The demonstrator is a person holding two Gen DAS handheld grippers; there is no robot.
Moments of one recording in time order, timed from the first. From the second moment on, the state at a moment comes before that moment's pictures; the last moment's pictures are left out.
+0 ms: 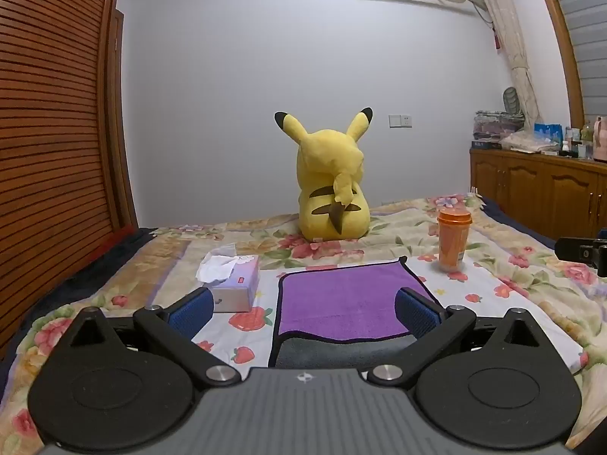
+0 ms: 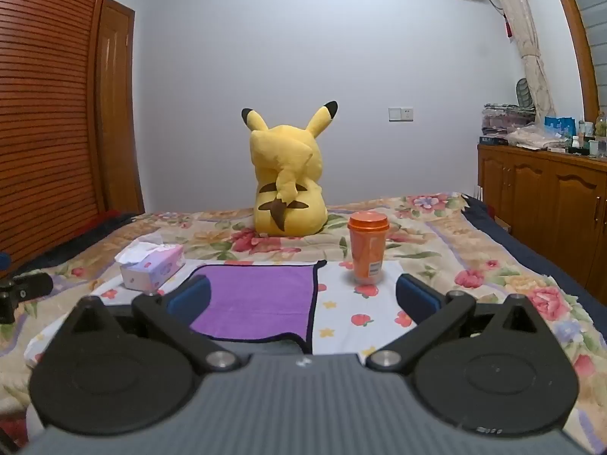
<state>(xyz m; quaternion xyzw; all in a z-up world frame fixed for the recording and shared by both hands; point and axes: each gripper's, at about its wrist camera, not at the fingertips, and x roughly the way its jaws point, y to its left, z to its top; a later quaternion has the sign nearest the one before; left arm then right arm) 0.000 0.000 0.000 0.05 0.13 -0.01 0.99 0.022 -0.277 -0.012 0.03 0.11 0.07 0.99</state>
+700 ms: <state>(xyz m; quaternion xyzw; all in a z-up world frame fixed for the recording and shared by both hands) 0.000 0.000 0.000 0.05 0.13 -0.01 0.99 0.020 -0.278 -0.015 0.03 0.11 0.08 0.99</state>
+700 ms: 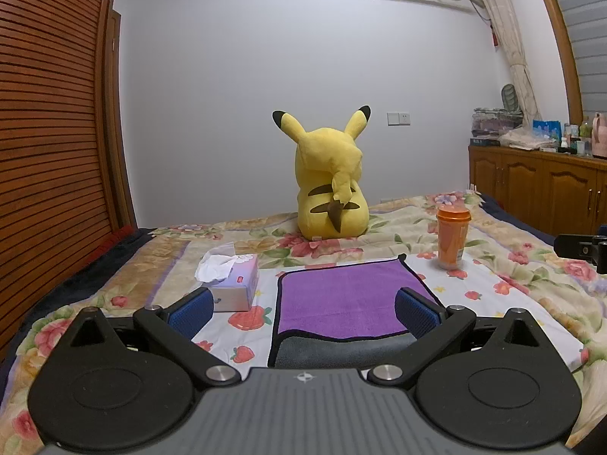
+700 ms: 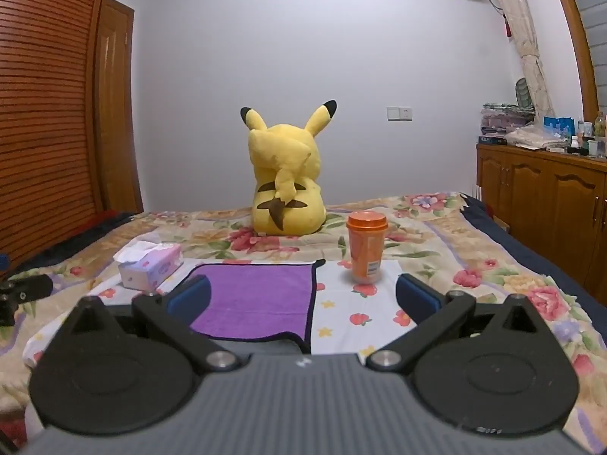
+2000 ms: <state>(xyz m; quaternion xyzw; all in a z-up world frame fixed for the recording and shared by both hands) 0.000 0.000 0.000 0.06 0.14 -0.01 0.99 0.022 -0.279 -0.016 0.02 0.11 0.08 0.99</state>
